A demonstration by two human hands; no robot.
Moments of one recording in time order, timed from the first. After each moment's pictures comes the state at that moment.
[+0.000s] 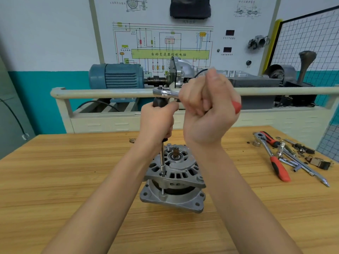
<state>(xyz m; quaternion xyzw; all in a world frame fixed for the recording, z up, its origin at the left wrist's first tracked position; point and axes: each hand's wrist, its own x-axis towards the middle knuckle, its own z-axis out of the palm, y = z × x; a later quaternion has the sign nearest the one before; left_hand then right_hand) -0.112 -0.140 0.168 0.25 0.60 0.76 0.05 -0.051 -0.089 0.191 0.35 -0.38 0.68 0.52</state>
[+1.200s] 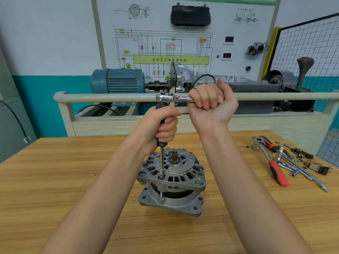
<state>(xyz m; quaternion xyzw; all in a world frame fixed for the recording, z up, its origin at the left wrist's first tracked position) -0.119 -0.154 0.175 0.38 0.52 0.72 0.26 -0.071 -0.036 0.199 0.25 -0.10 0.94 0.22</state>
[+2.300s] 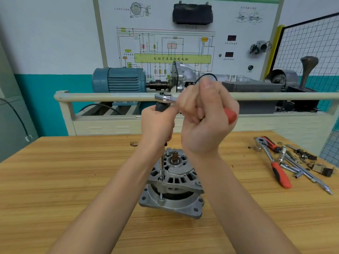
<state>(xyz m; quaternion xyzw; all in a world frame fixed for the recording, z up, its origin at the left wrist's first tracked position) -0.108 -0.133 0.169 0.23 0.59 0.77 0.00 -0.050 -0.088 0.189 0.35 -0.39 0.67 0.52</state>
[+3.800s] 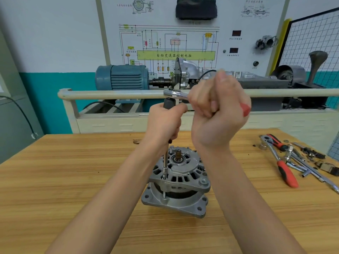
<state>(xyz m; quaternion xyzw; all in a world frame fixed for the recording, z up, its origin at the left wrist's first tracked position) -0.114 -0.129 0.168 0.27 0.61 0.75 0.05 -0.054 -0.072 0.190 0.35 -0.37 0.71 0.49</state>
